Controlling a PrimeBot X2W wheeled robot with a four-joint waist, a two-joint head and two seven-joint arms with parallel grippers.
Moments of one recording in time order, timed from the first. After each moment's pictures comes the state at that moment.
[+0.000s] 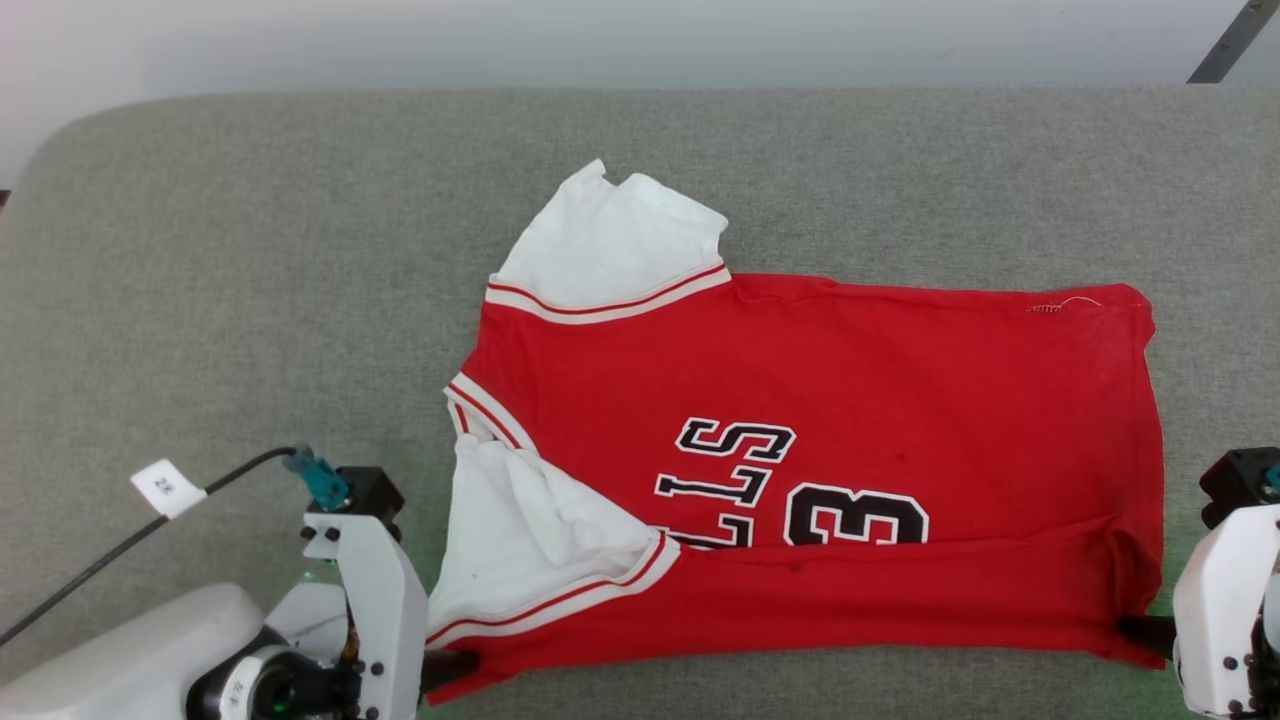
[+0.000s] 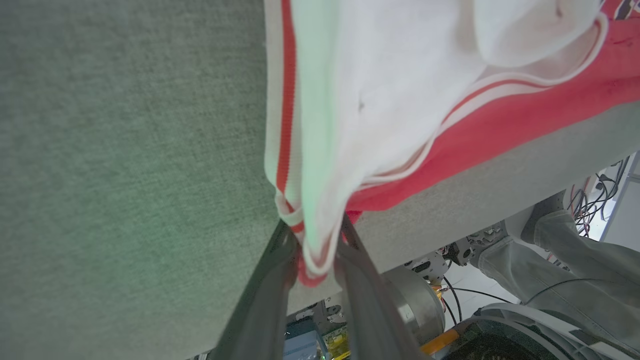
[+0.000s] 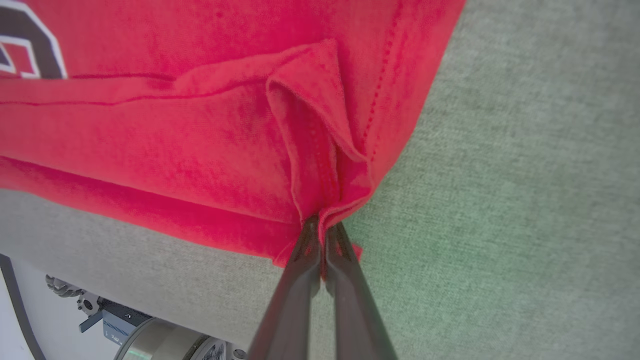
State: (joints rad) left arm -0.73 0.92 -1.21 -0.02 -1.58 0.28 0.56; right arm -0.14 -0.41 -0.03 -0.04 0.60 0.13 1.17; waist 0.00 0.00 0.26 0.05
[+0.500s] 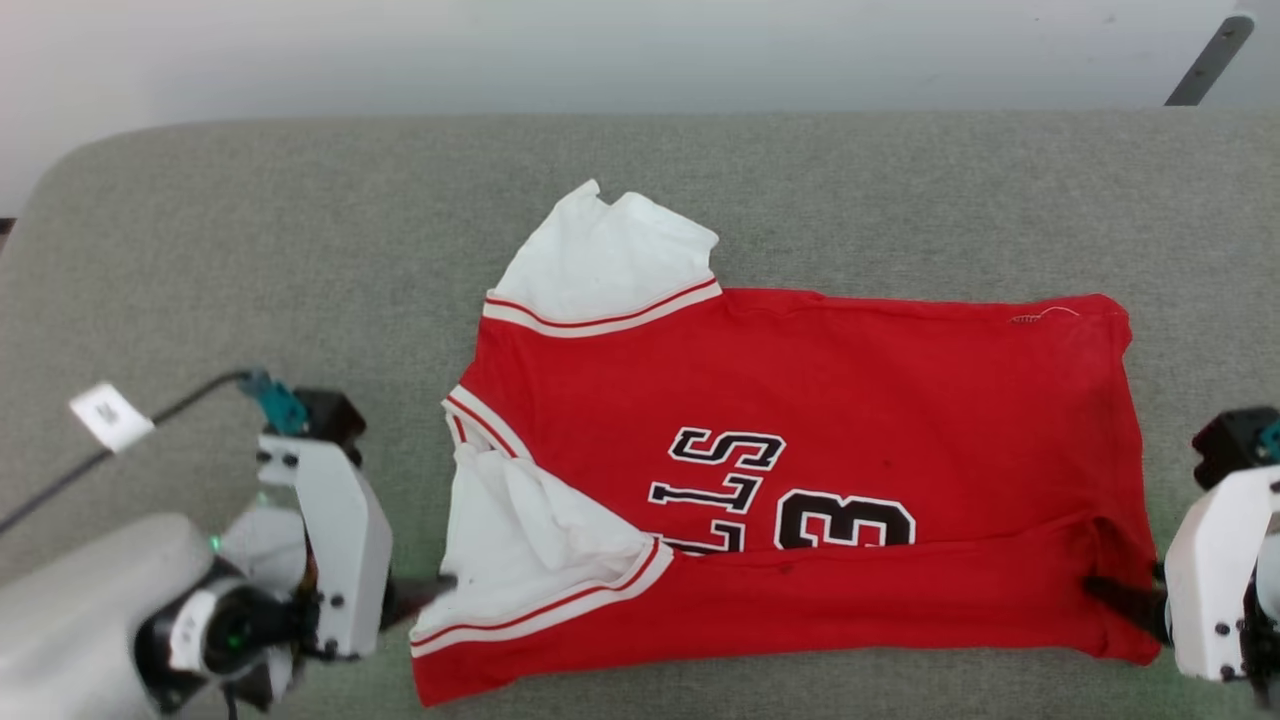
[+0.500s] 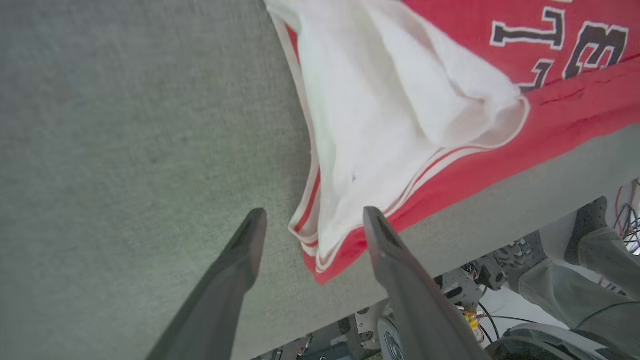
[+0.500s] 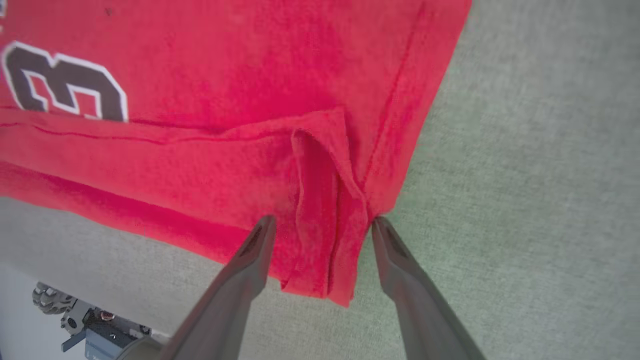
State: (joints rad) left arm -0.82 0.96 -1.19 -0.03 -1.52 0.27 0.60; right arm -0.19 -0.43 0.01 -0.03 0.59 0.13 1.13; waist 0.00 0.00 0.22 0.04
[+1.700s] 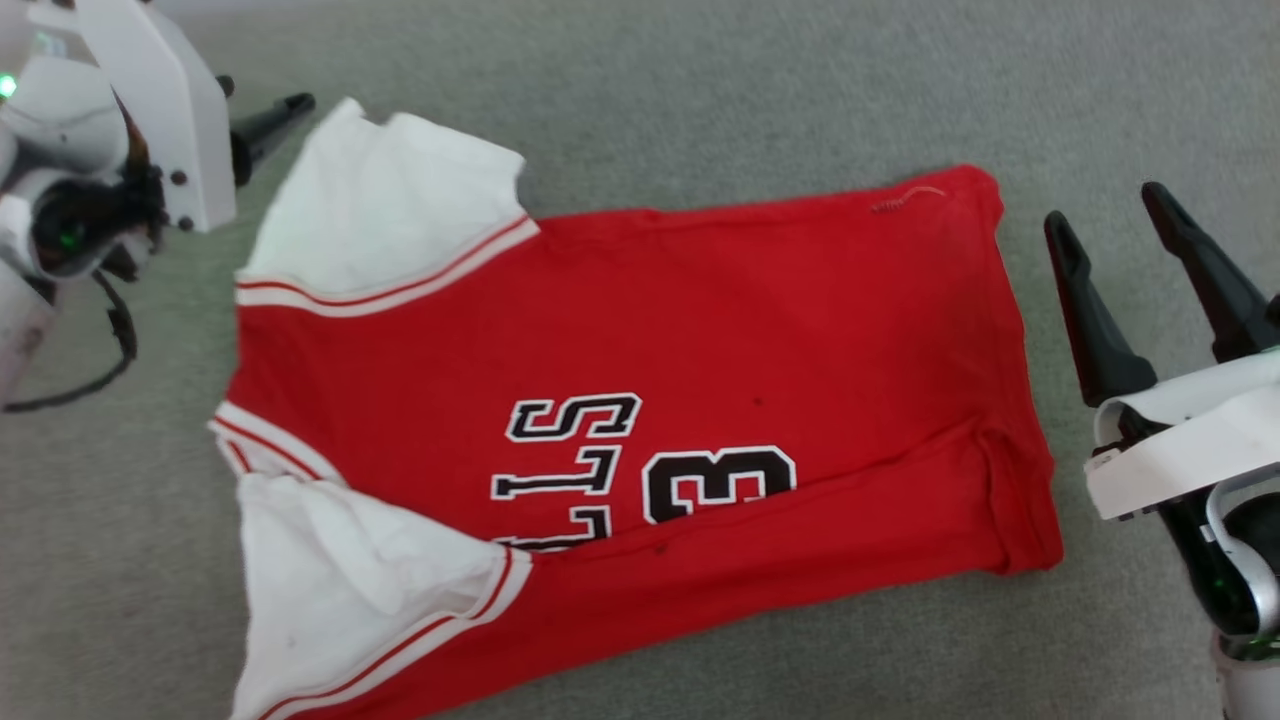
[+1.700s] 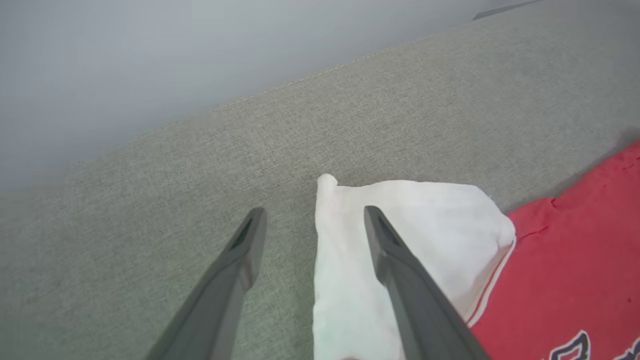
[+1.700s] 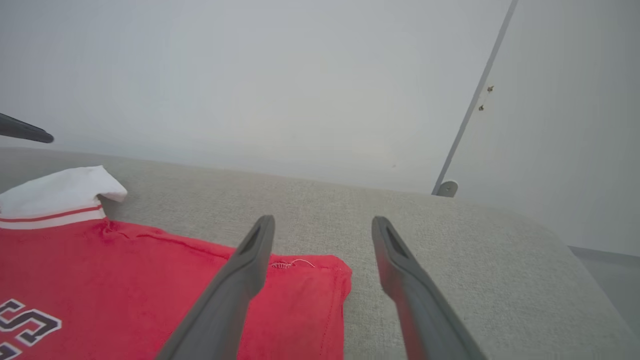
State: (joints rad) left arm -1.33 0.75 -1.07 0.63 -1.26 -0.07 0.47; right arm -0.35 -0.28 0.09 -0.17 0.31 0.13 0.12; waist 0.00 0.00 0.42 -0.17
